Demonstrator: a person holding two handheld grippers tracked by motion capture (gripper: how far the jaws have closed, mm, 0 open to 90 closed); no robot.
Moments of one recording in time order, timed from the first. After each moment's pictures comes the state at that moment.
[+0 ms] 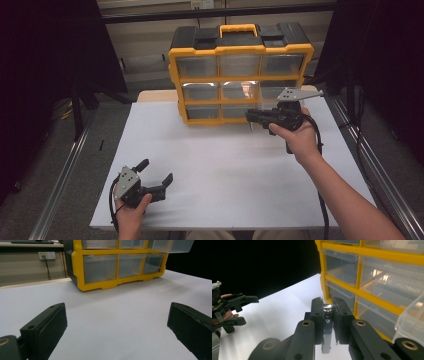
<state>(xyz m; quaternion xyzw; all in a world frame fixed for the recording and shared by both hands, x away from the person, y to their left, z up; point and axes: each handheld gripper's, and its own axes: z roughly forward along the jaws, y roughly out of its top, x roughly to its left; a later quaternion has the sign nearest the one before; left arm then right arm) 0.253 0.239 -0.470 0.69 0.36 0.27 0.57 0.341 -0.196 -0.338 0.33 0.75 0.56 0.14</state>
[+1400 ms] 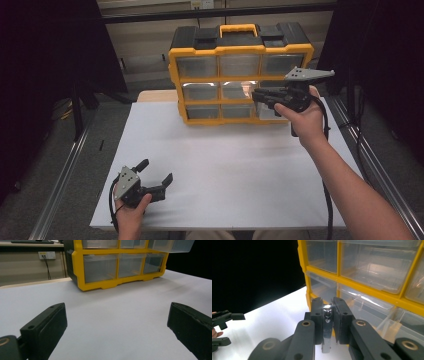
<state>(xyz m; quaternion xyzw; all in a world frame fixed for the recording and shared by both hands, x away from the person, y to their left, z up) 0.254 0.239 -0.470 0.69 0.36 0.27 0.57 0.359 -0.207 -0.298 0.35 0.73 0.56 0.19</state>
